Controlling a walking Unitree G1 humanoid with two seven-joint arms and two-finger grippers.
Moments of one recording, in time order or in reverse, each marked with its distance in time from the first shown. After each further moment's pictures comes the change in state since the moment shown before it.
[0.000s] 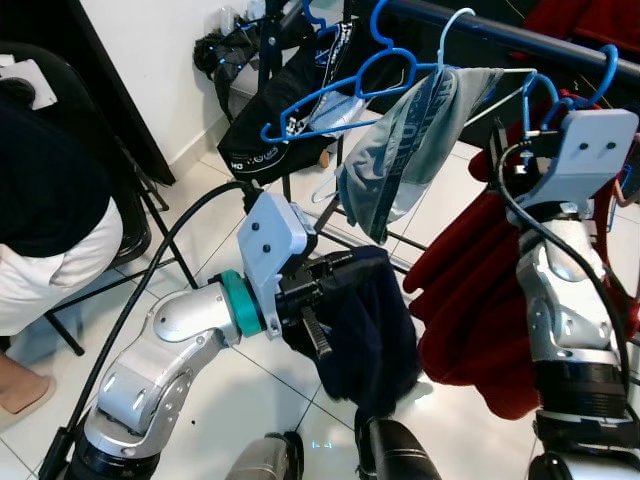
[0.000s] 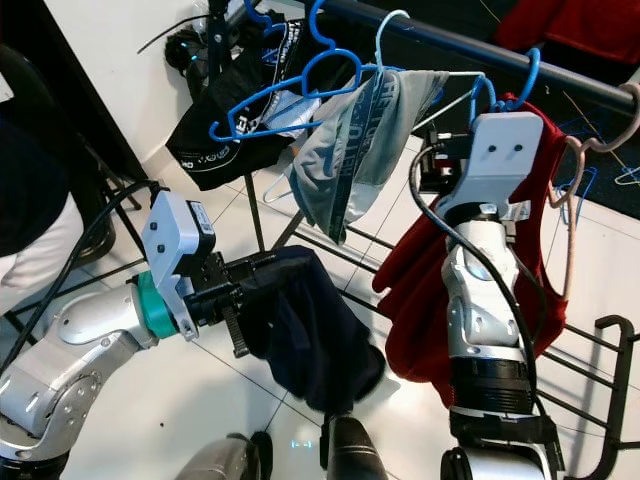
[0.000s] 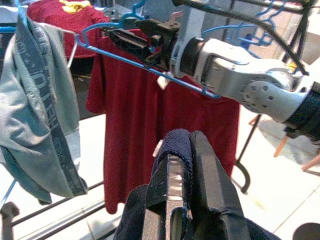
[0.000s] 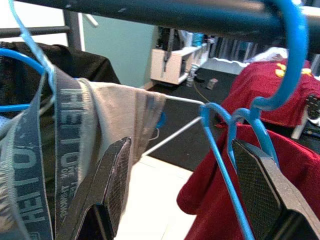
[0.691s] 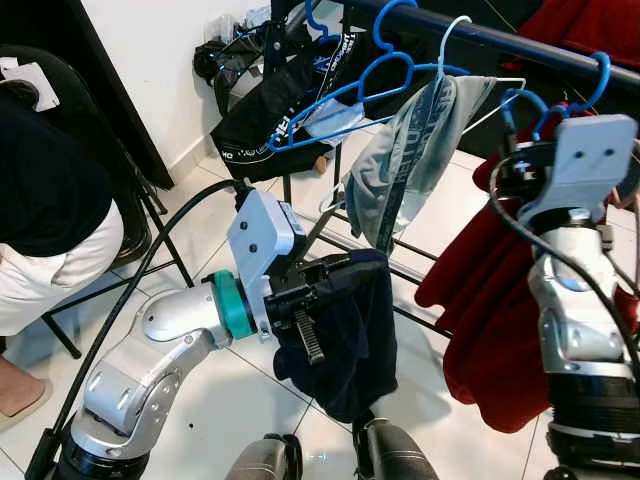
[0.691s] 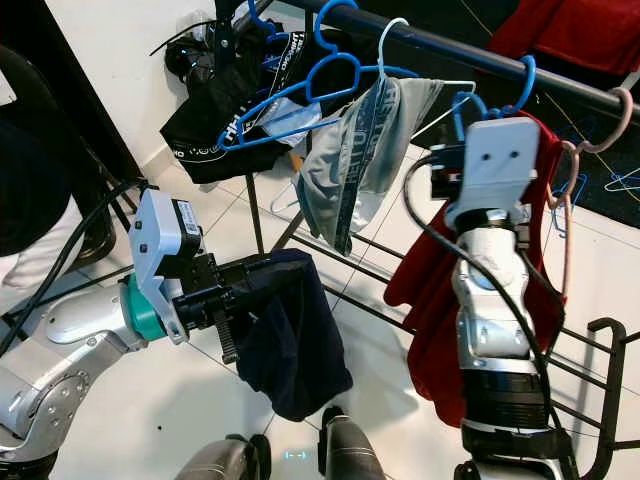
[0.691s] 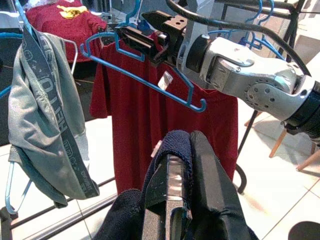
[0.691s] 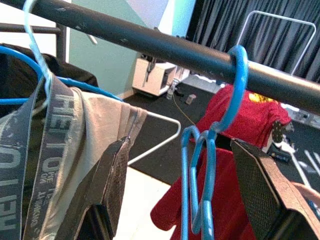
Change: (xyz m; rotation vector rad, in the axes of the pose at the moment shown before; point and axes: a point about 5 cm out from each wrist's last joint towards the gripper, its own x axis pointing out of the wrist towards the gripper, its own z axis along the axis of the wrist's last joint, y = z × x) left arm -0.004 0.002 0.002 -0.013 0.001 -0.006; right arm -0.006 -0.009 0.005 -0.136 -0.036 -0.004
